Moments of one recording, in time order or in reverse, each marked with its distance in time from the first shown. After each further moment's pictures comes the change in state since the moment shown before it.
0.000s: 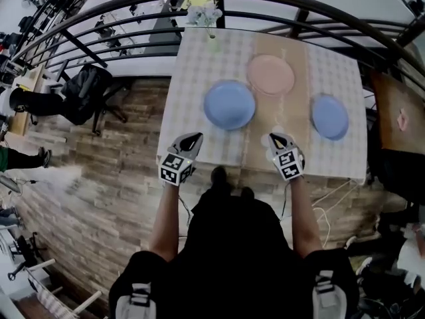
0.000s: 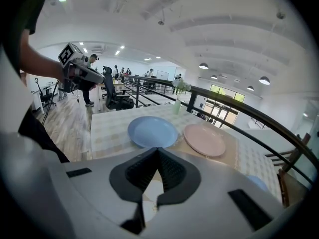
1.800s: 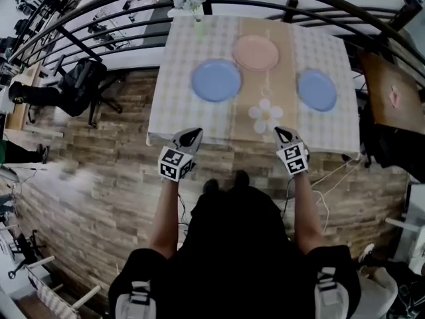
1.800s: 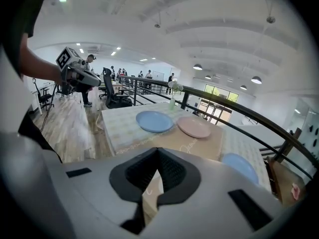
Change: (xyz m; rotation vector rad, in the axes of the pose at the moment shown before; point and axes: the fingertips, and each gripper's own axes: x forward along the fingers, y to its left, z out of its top) left arm -0.041 -0.117 -0.026 0.024 0.007 -0.033; right arm -0.120 0.015 -0.068 0.027 -0.005 -0.052
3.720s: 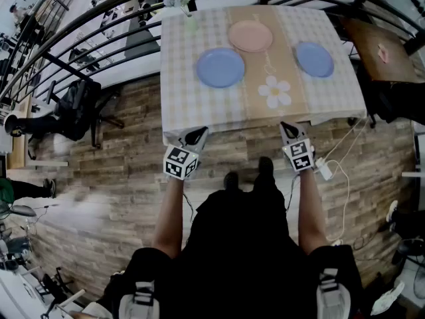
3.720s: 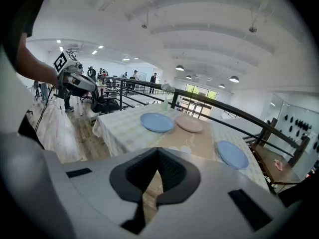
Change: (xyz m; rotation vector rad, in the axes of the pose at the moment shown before) left arm -0.075 0.027 -0.043 0.079 0.026 -0.213; right arm -0.038 0.117 0.010 0.119 0.018 -0.207
